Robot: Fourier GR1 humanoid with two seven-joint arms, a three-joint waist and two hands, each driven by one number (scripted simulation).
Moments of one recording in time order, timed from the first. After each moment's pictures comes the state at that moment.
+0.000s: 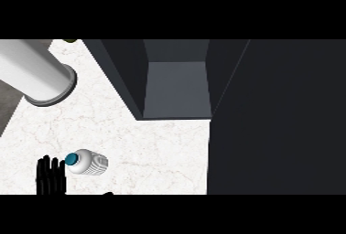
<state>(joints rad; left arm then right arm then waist) 0.45 0.06 -0.12 -1.64 0.32 0.36 -0.48 1.05 -0.12 0.10 -2.50 -0.12 0.42 -0.32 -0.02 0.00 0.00</state>
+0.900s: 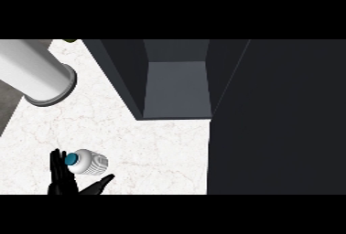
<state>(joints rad) 0.17 0.04 0.08 -1.10 0.39 0.22 -0.73 1.17 -0.11 0.05 -2.50 -0.13 0.49 -0.43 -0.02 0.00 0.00</state>
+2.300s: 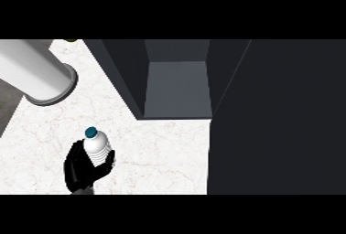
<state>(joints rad) -0.10 0.03 0.15 -0.81 0.48 -0.06 -0.89 1.20 -0.10 -0.05 -2.49 -0.13 0.57 -0.49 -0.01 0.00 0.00</state>
